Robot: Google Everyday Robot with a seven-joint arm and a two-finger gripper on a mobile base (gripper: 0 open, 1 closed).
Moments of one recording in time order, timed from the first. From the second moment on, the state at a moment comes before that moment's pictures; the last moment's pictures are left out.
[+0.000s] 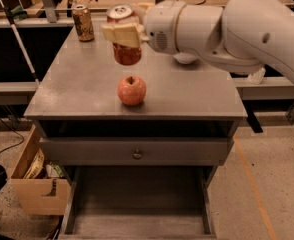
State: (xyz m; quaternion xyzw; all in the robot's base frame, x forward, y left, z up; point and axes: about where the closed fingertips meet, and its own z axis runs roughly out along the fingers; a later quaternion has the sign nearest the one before) arm 0.588 0.055 1.041 -0.42 0.61 0.29 0.61
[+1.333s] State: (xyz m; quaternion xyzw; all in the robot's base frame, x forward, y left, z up) arm 0.396 -0.068 0.791 -0.38 0.71 0.25 0.53
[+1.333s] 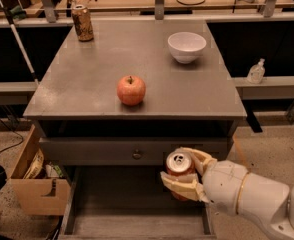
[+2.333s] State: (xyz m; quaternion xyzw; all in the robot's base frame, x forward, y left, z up) arm 0.464 -0.044 0.683 -0.37 0.71 0.27 0.54
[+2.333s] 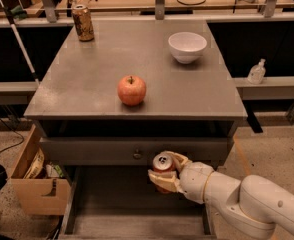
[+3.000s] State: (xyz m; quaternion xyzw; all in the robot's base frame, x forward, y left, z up) arm 0.445 -0.002 0.610 -0.39 0.67 0.32 0.55
